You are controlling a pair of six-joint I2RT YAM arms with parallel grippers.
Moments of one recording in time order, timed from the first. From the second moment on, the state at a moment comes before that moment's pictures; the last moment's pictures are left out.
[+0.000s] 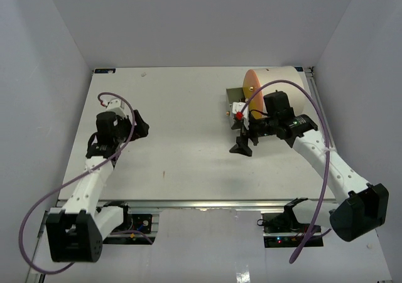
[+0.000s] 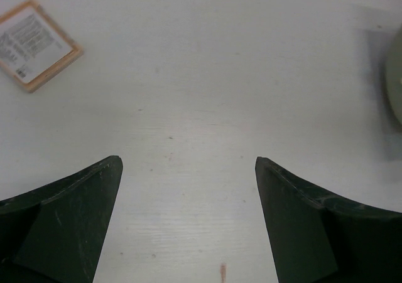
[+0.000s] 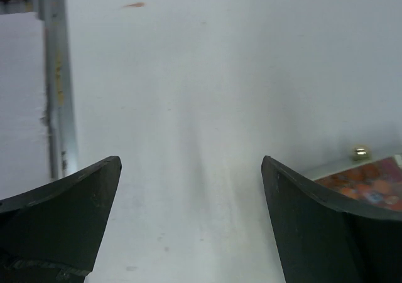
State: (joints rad) left arm -0.05 0.97 0.67 -0.17 0.12 -0.27; right arm 0.46 1.23 1.12 -0.67 -0.78 -0.71
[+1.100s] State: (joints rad) left arm 0.21 1.91 1.43 -0.56 -0.04 -0.49; right arm 0.27 1.01 0.87 -0.60 -1.08 -0.68
